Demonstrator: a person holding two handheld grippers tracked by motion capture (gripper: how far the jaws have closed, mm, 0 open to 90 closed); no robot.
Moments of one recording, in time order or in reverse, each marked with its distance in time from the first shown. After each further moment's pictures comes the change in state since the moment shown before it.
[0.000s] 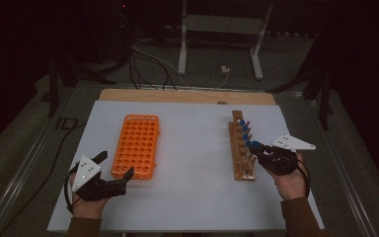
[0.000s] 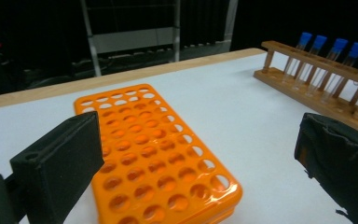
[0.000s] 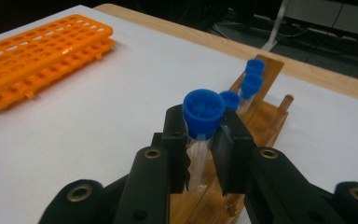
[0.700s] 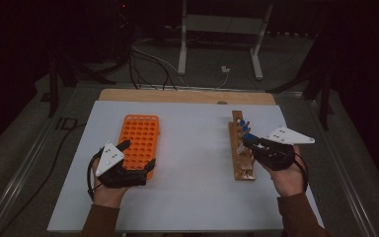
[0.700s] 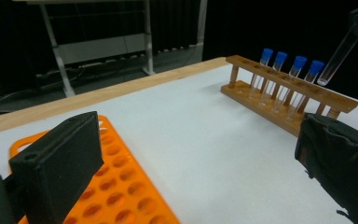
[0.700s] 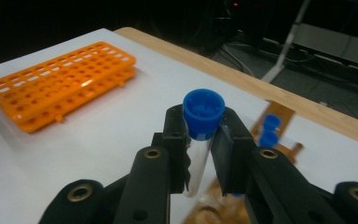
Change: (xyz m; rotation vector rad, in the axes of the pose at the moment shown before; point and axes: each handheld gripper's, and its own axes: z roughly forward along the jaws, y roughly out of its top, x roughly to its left) left arm -0.029 0.033 0.039 -0.009 -0.106 0.037; right arm 0.026 0.036 -0.005 -0.053 0.050 -0.061
